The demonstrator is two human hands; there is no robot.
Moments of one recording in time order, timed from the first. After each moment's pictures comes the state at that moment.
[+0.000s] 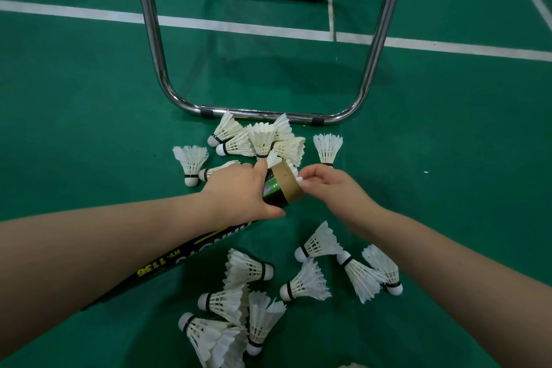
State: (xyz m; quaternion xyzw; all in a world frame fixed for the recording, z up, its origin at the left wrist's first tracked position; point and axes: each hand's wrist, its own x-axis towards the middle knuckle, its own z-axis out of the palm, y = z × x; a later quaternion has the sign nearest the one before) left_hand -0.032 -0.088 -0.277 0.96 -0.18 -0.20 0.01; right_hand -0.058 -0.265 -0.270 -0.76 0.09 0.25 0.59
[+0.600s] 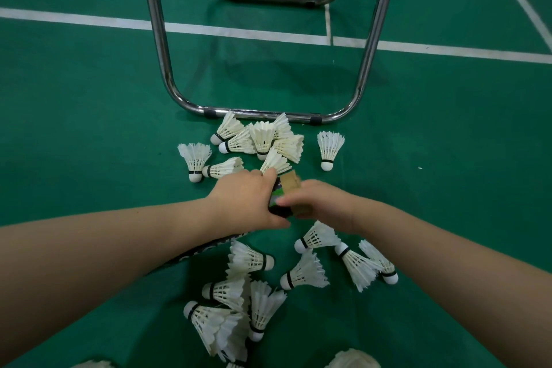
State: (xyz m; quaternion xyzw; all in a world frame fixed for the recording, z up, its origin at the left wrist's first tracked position) left_hand -0.057 -0.091 -0.267 0.95 -0.23 -0.19 0.01; right_hand -0.066 -0.248 -0.270 -0.68 0.04 0.44 0.58
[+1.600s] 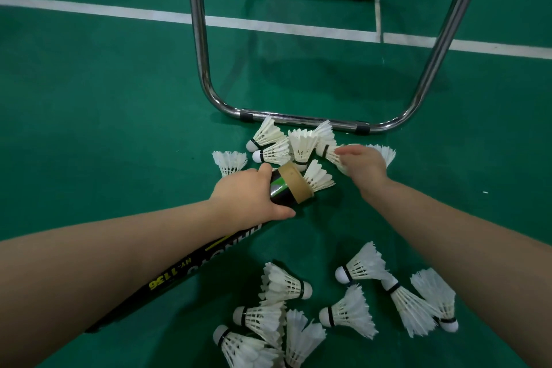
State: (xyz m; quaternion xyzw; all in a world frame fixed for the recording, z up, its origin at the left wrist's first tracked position) left_hand -0.014 -0.035 -0.295 0.97 -0.10 -0.23 0.06; right_hand 0.033 -0.239 -0.333 -0.81 0.25 0.12 0.51
